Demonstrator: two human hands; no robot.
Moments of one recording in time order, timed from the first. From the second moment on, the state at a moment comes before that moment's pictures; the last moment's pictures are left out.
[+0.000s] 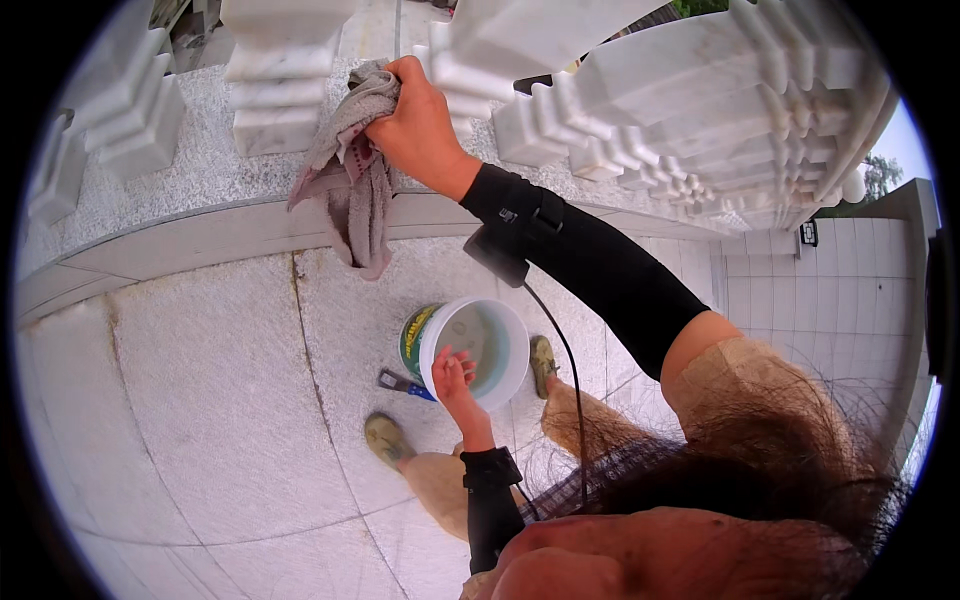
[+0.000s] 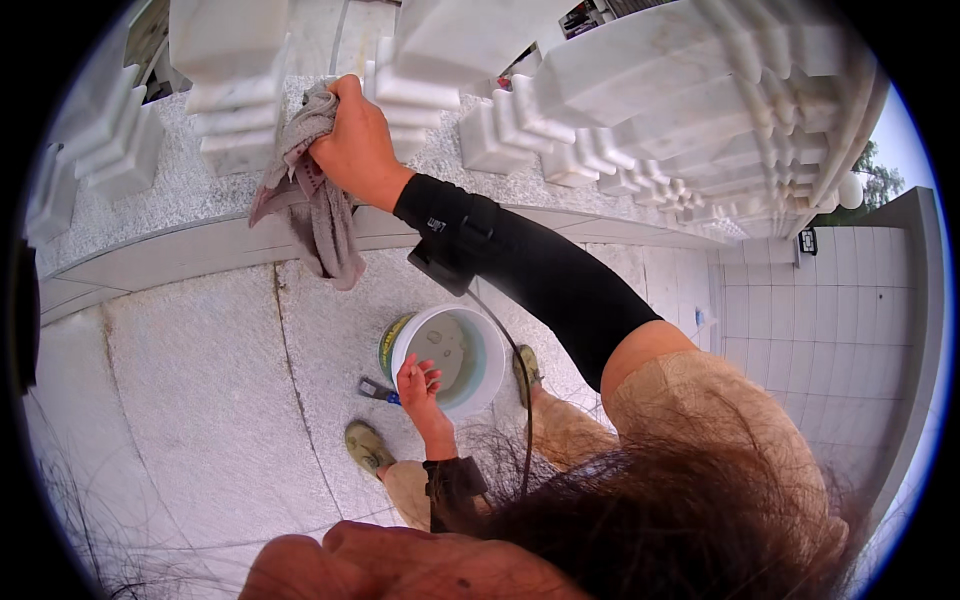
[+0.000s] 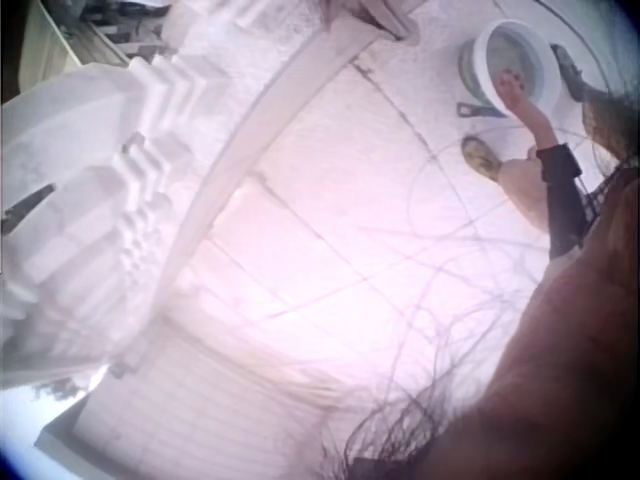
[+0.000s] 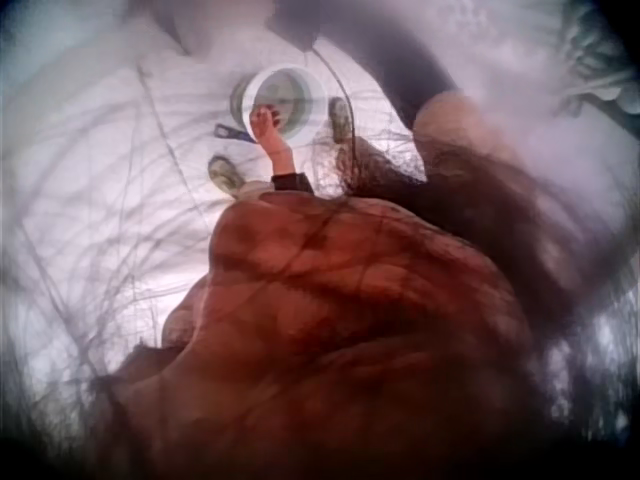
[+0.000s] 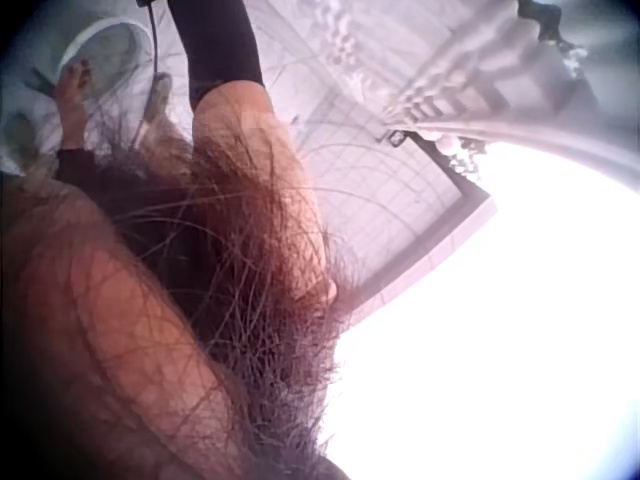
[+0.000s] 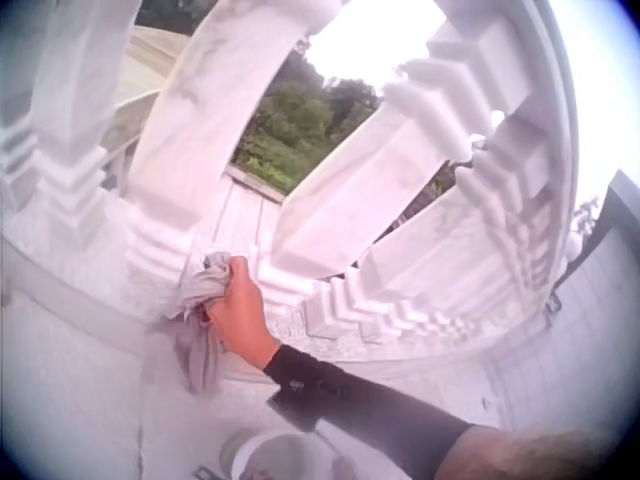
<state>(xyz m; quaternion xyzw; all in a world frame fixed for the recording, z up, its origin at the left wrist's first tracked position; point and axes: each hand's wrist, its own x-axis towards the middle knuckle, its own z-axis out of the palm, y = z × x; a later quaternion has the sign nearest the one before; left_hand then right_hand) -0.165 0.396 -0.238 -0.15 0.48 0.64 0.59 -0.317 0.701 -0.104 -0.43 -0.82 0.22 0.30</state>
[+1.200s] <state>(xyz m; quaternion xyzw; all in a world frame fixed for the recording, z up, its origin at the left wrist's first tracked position) -0.129 0.403 -0.253 -0.15 0.48 0.61 0.62 -0.340 0.718 -0.151 -0.44 -0.69 0.42 0.41</state>
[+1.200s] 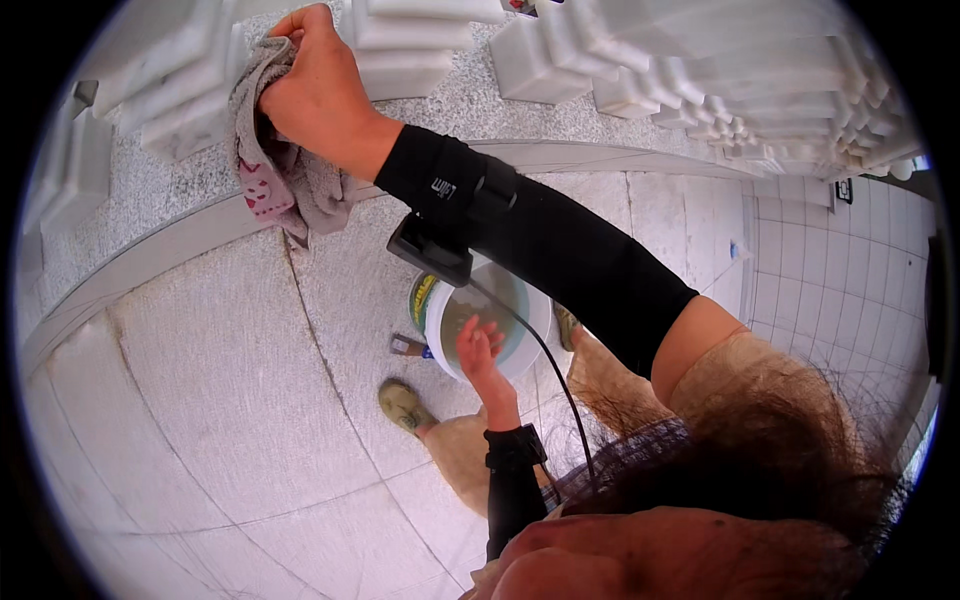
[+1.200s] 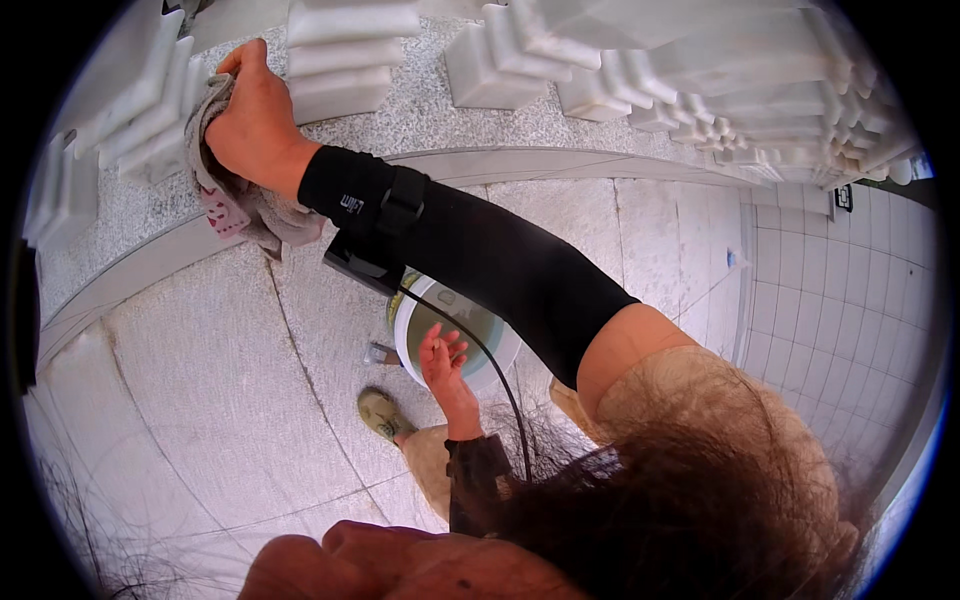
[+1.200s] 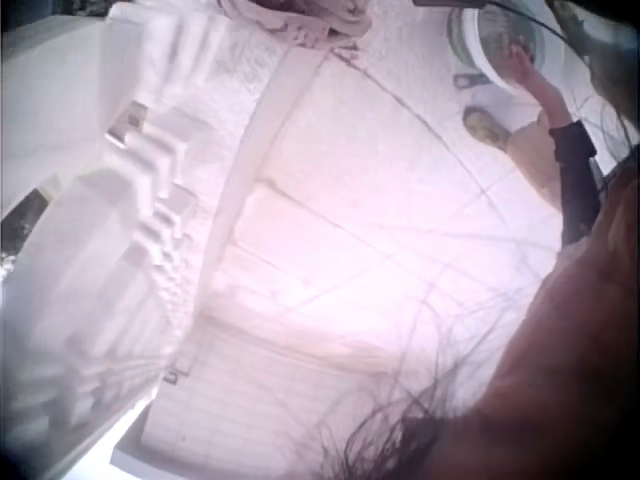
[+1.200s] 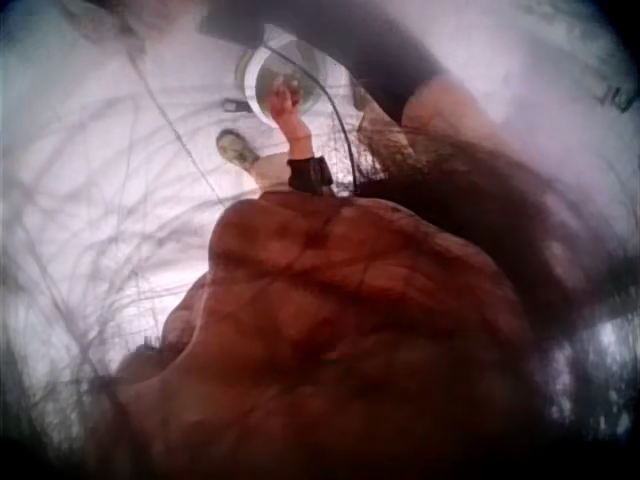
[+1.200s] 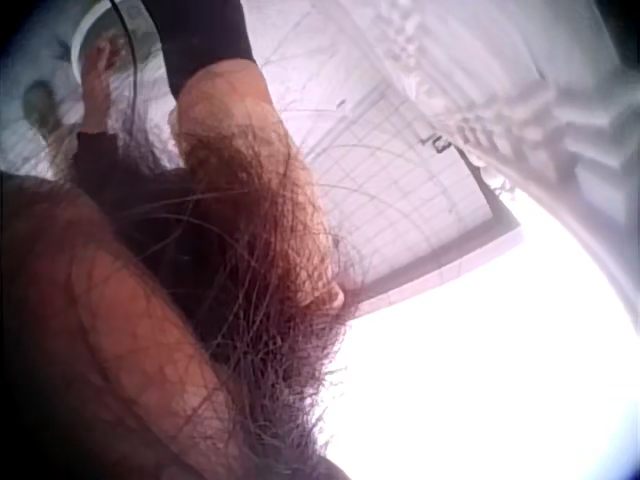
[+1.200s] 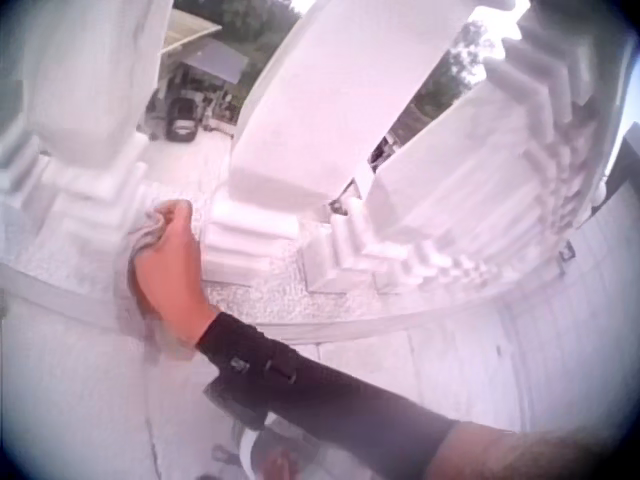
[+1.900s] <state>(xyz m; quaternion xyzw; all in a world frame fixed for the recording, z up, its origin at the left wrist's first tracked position) -0.113 0.398 -0.258 -0.18 0.47 0.62 0.60 -0.181 0.601 -0.190 -0.40 -0.65 0.62 0.20</state>
